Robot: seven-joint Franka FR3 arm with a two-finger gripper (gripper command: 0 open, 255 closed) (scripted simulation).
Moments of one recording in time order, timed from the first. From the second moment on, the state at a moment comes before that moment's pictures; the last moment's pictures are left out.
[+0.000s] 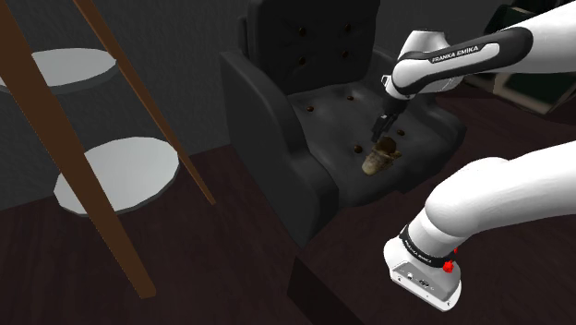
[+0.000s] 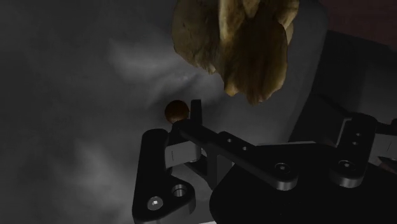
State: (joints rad) arm -0.21 -0.55 -0.43 -2.72 -0.23 2.18 -0.48
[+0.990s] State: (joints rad) arm -0.20 -0.47 -0.46 -2.77 -0.23 2.30 -0.49
